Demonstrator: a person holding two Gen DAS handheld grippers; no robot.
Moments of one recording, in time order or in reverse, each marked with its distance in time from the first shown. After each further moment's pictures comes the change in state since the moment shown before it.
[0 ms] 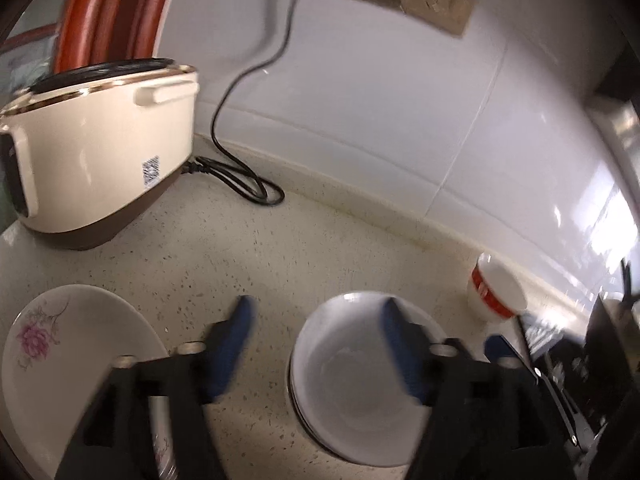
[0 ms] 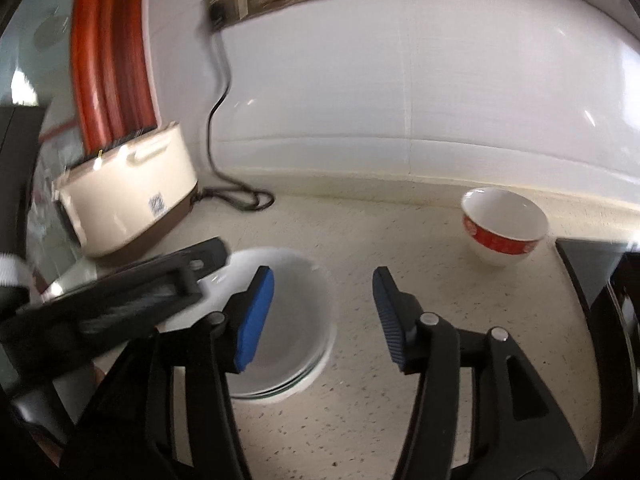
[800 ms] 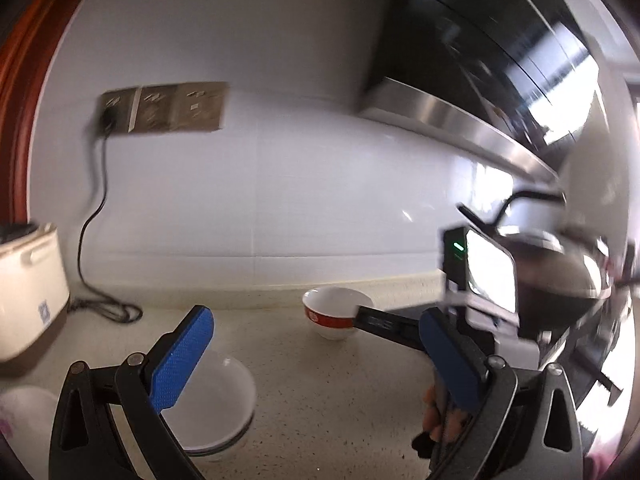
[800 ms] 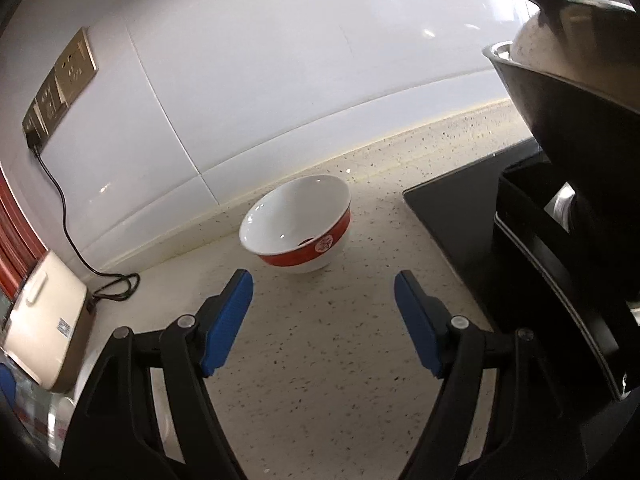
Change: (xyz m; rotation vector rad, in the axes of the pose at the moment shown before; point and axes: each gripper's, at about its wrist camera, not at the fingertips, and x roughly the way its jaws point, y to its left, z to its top) left arm -0.082 -0.103 -0.073 0.487 -0.339 -0.398; right arm -0.005 -0.147 0.005 0.419 -0.006 -0.298
